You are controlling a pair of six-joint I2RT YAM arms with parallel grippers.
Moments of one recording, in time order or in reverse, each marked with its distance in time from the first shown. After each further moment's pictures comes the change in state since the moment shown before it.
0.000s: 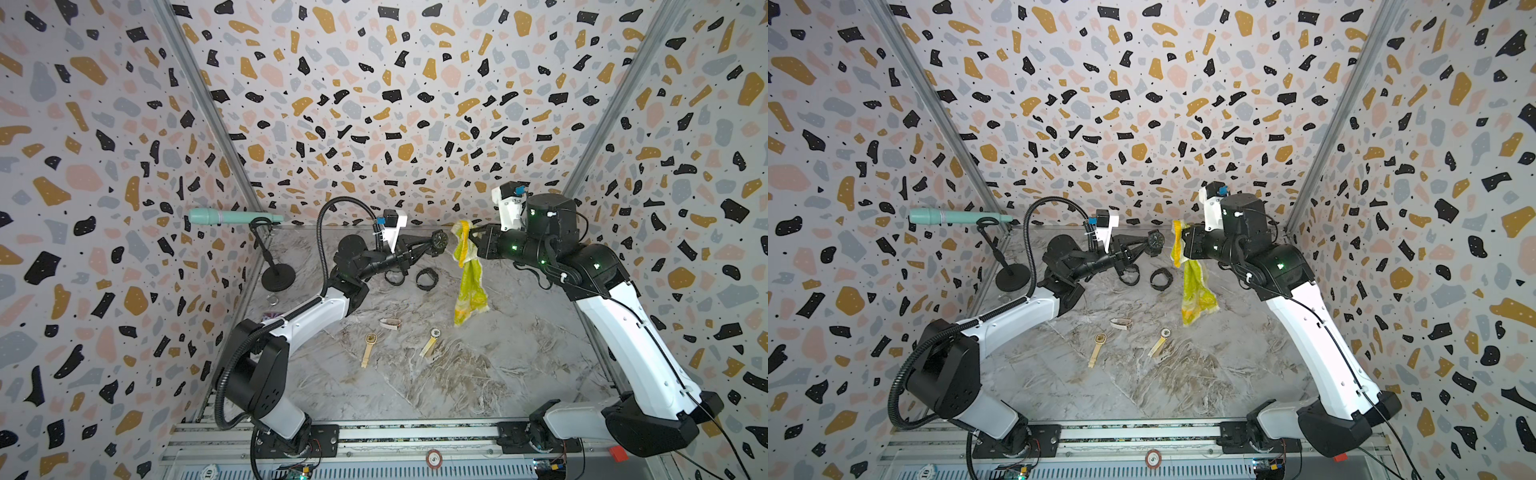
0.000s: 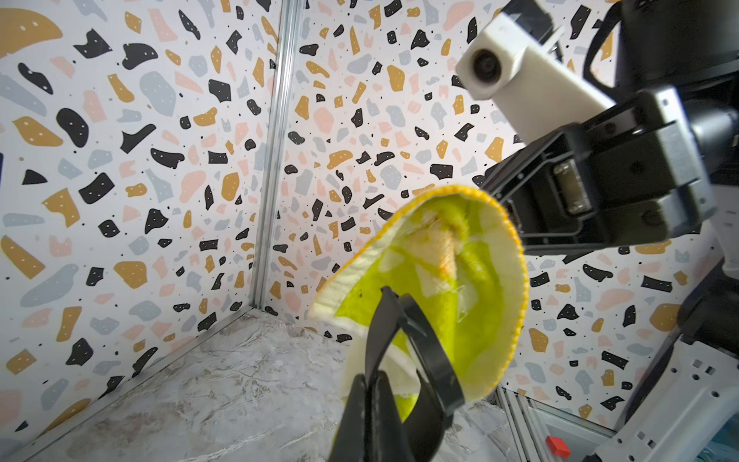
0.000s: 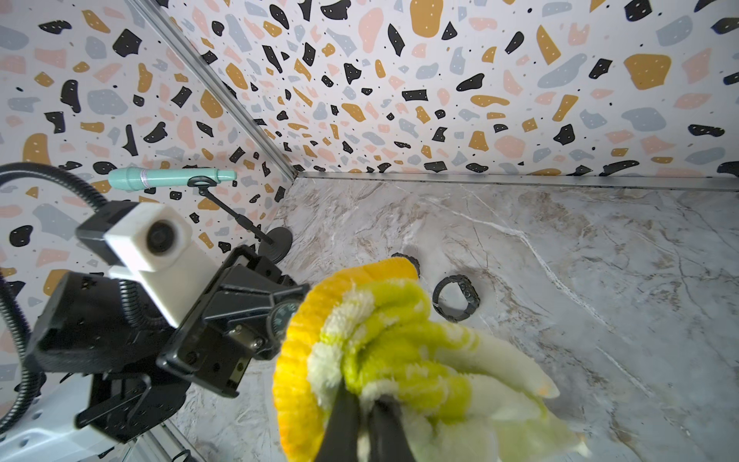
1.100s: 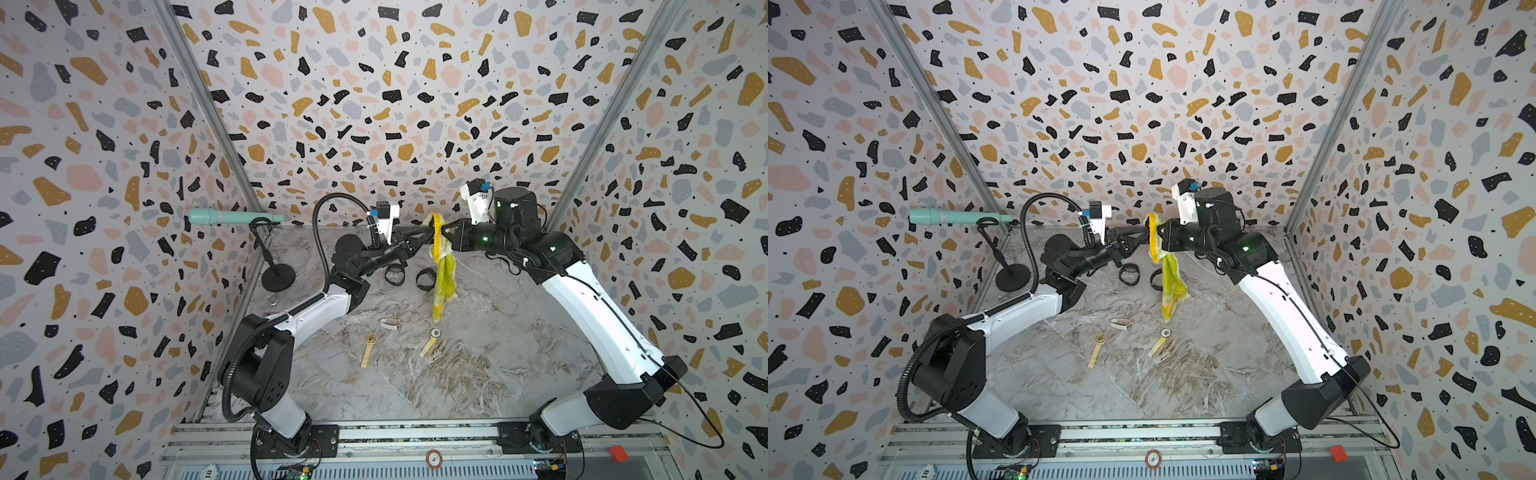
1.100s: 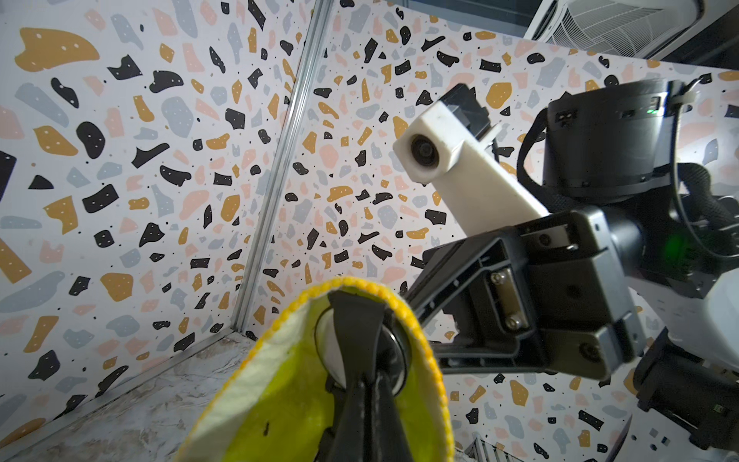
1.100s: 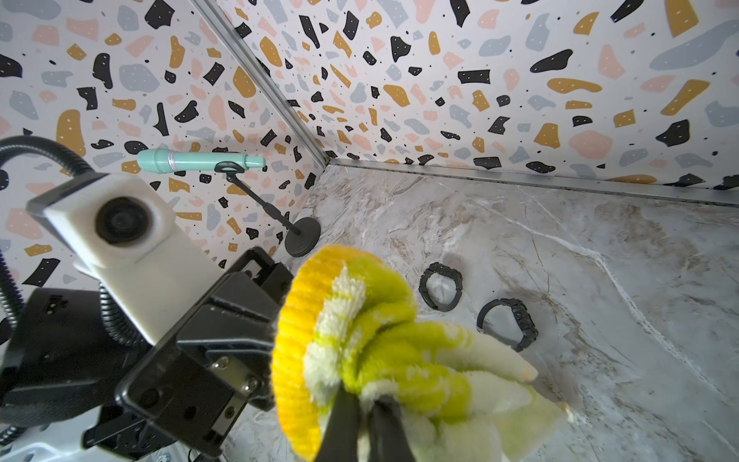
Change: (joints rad) left arm 0.008 0.027 0.023 0.171 -0.018 -0.224; right arm 0.033 0.164 0.017 0.143 -0.095 0.002
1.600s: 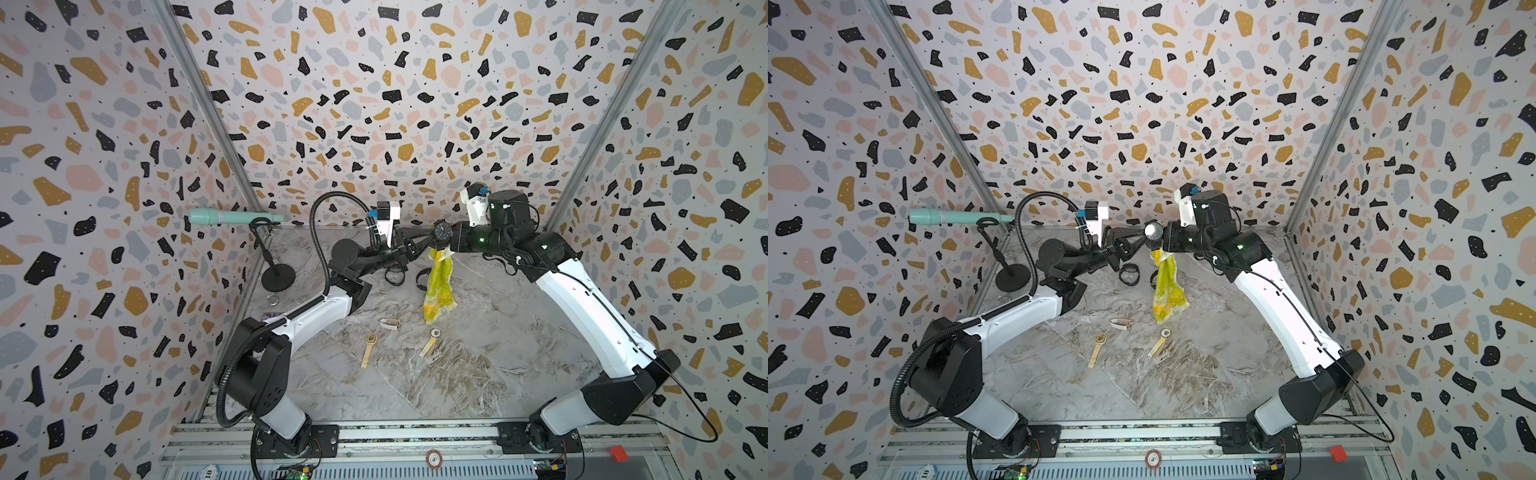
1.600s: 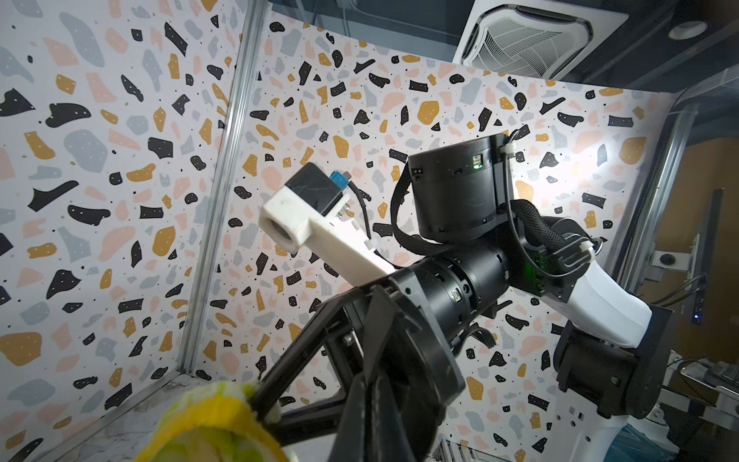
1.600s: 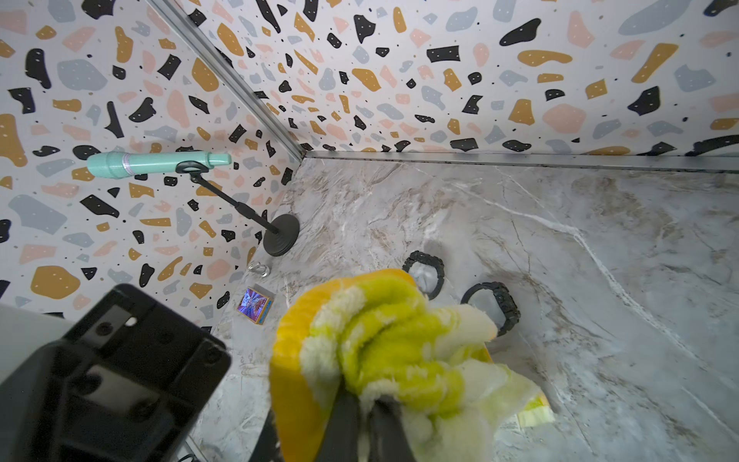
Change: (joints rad) left arm -0.020 -0.025 0.003 0.108 0.069 -0.050; right arm -0.036 0.007 -0.042 -0.004 0.038 0.025
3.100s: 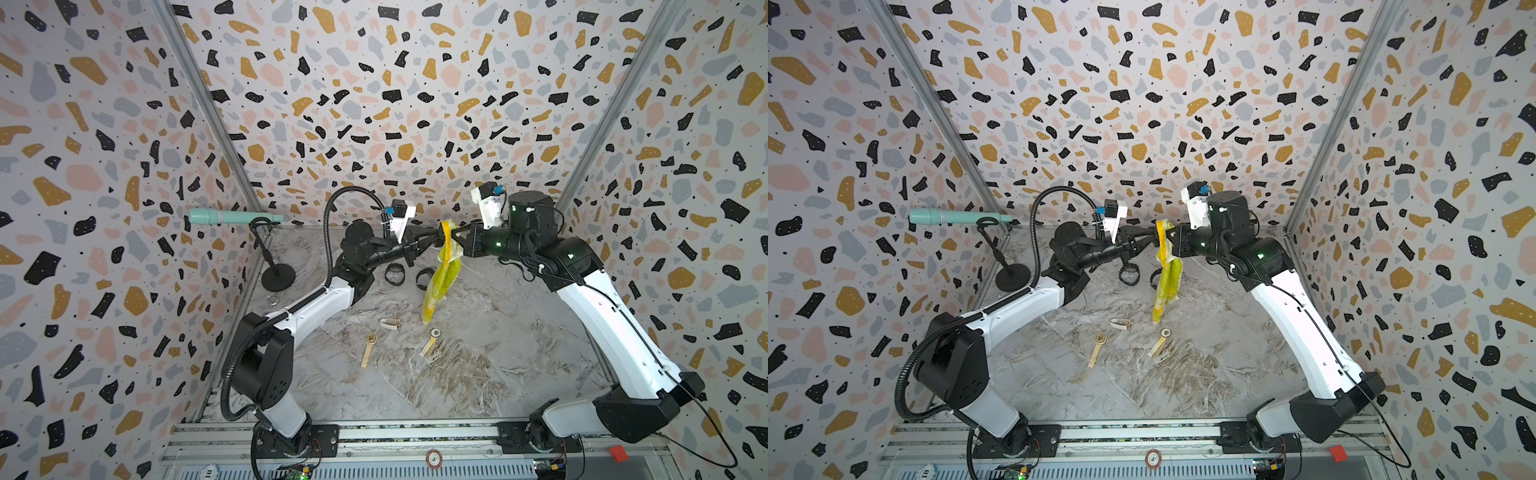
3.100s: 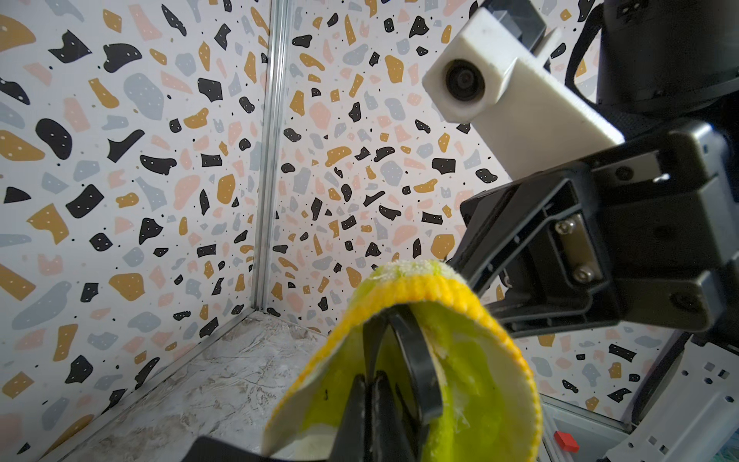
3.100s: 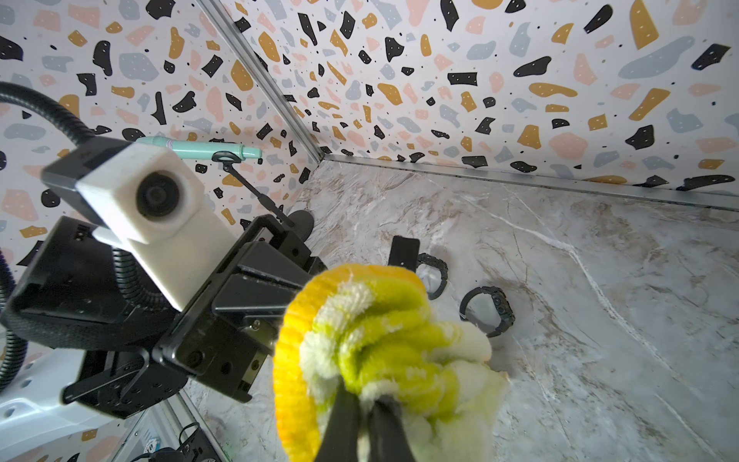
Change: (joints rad) left arm 0.000 0.055 0.119 -0.388 -0.031 0.314; right arm 0.008 -0.080 0.003 -0.035 -0.060 -0.076
